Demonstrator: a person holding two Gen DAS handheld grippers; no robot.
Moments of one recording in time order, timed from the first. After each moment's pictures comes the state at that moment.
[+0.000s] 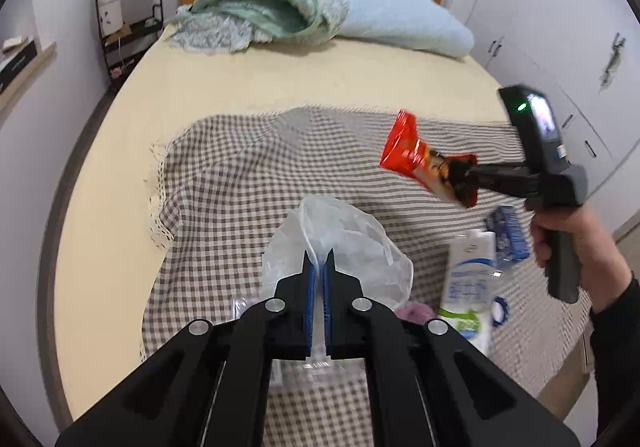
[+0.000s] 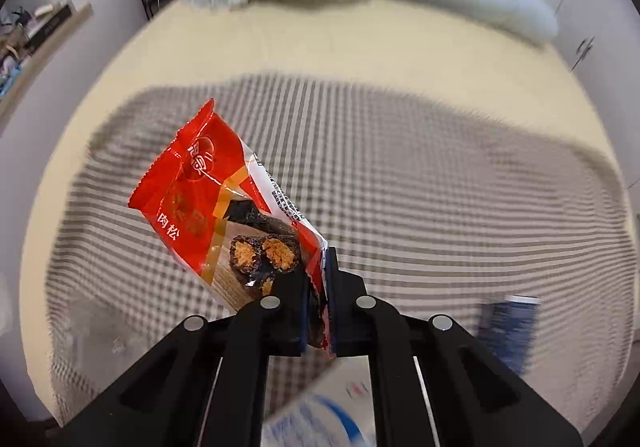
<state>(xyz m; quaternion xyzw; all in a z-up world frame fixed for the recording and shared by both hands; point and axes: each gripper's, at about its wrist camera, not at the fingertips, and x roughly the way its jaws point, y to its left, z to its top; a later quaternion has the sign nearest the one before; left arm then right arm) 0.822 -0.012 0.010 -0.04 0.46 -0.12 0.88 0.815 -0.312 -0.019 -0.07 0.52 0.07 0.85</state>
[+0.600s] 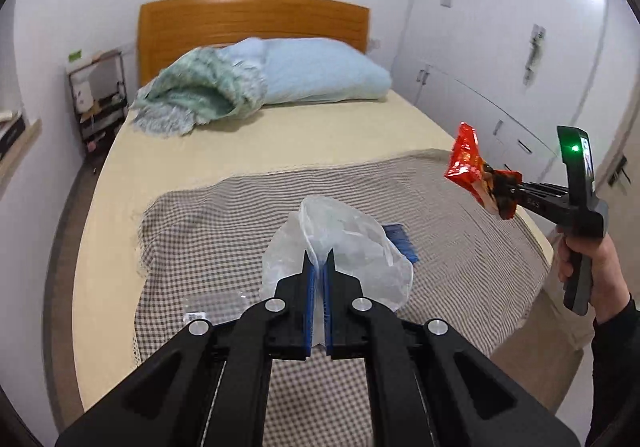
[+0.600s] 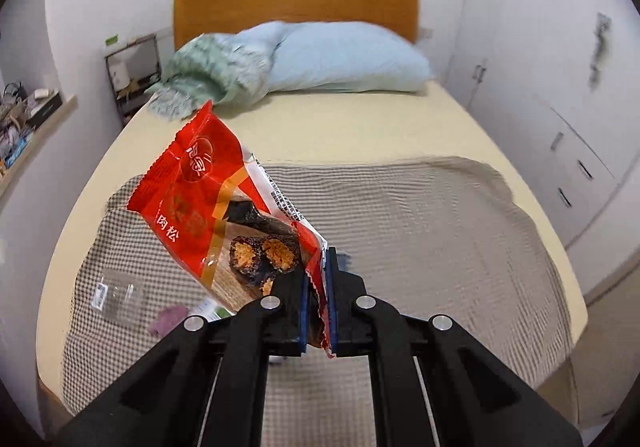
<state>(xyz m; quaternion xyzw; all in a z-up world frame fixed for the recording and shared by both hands) 0.648 -0.110 0.185 0.00 0.36 -0.19 0.91 0.580 -0.491 0.169 -0.02 0.39 -0.03 0.92</state>
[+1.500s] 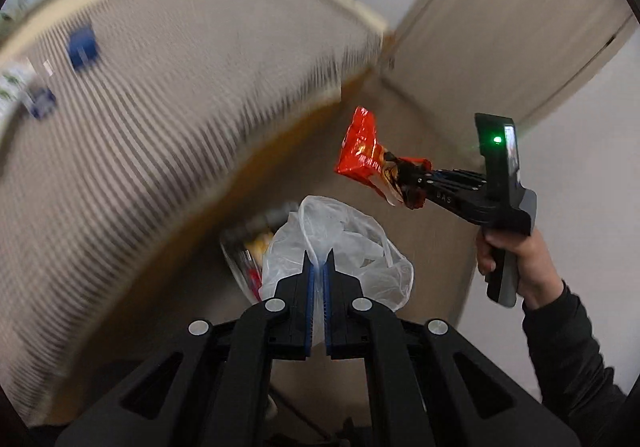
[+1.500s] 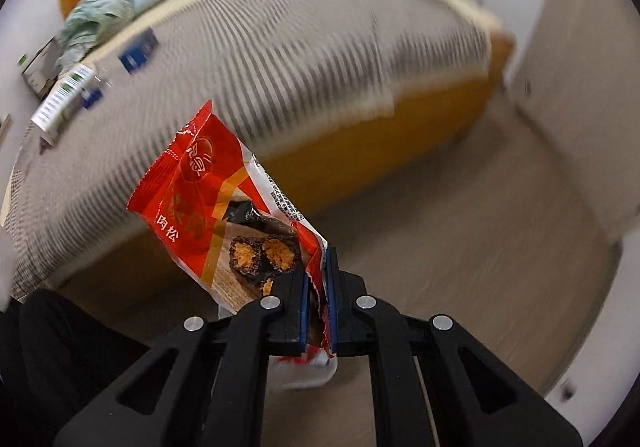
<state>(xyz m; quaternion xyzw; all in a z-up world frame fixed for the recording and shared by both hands) 0.335 -0.469 -0.105 0.10 0.55 -0.45 0.70 0.146 -0.766 -0.145 0.15 0.51 -0.15 0.84</state>
